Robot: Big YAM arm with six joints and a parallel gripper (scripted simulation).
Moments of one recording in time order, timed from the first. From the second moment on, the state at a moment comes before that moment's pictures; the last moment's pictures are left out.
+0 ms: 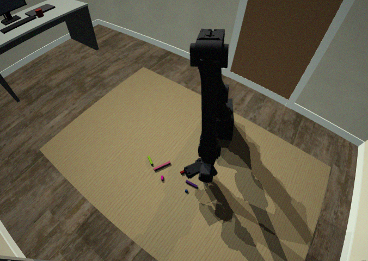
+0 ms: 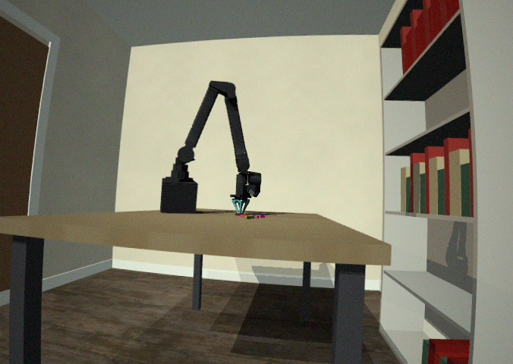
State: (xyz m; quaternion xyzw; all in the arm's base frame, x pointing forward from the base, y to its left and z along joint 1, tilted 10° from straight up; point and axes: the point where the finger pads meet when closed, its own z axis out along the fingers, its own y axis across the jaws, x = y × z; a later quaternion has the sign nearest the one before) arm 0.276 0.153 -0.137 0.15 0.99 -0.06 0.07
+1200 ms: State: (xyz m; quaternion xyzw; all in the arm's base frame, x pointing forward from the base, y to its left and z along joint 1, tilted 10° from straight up) arm 0.276 0.153 -0.137 0.15 0.99 -0.06 0.07
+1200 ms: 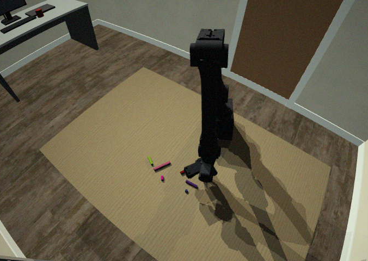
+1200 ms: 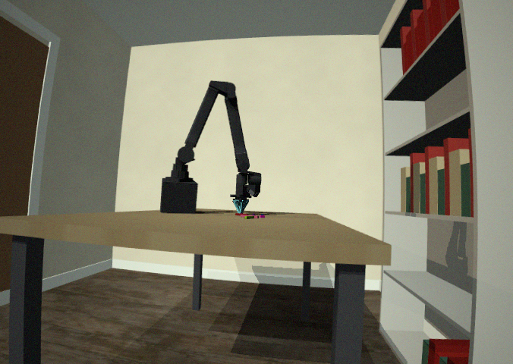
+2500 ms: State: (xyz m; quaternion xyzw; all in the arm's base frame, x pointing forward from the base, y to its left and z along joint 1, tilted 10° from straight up) arm 0.270 0.165 -0.039 0.16 0.98 -0.06 0.06
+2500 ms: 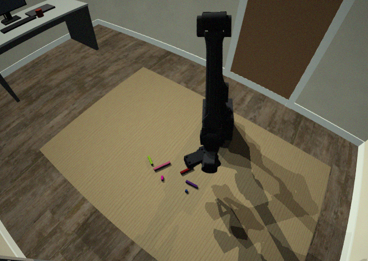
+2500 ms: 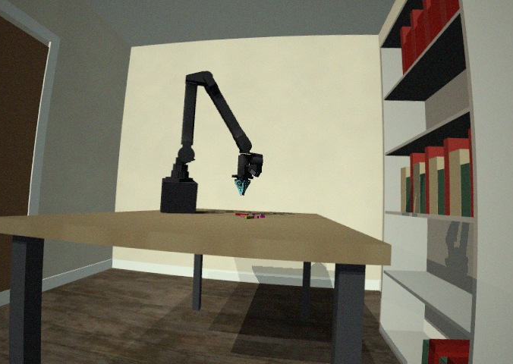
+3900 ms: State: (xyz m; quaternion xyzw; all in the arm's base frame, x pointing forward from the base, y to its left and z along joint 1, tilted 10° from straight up) arm 0.392 0.152 -0.022 0.47 0.88 -0.03 0.08
